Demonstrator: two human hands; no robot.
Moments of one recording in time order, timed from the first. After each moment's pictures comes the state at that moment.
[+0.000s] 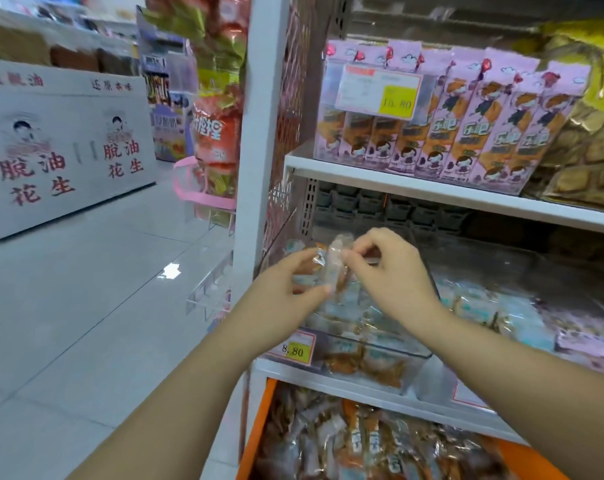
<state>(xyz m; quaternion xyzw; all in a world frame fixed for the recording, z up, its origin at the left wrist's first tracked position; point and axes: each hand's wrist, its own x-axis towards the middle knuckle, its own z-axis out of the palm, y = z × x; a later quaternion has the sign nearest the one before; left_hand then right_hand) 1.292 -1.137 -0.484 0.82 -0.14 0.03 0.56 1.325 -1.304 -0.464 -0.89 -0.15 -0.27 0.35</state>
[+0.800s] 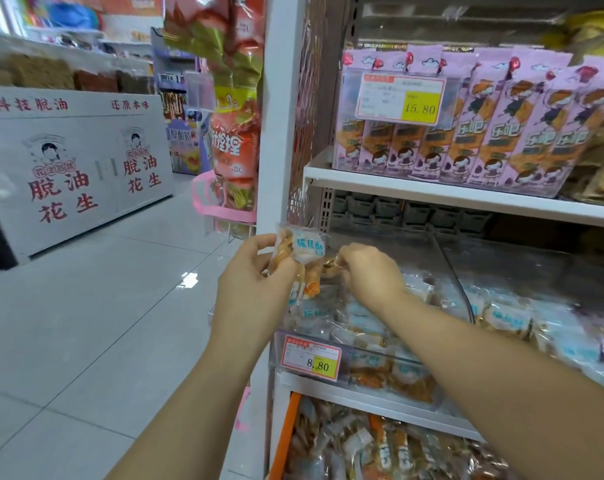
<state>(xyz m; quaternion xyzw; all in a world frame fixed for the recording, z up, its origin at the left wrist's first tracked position) 1.286 -1.115 -0.465 0.73 0.00 0.20 0.65 1.396 -1.274 -0.492 -0.97 -0.15 -0.20 0.05</state>
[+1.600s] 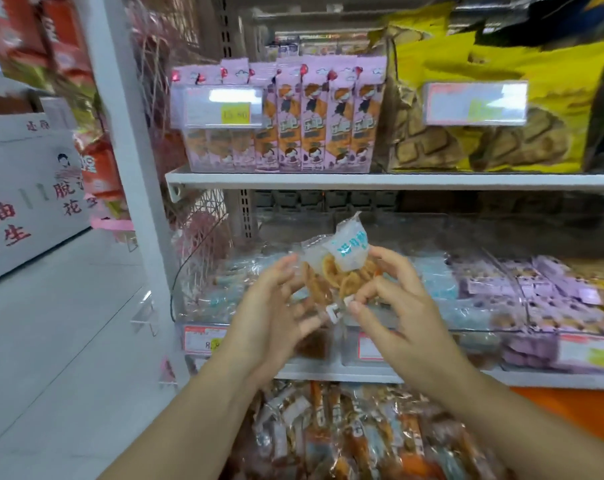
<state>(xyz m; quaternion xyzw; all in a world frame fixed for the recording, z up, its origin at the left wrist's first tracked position) 1.246 -1.258 -0.469 0.46 -0.07 -0.15 0.87 1.214 -1.425 -0.488 -0.85 -0.21 -0.28 0.39</state>
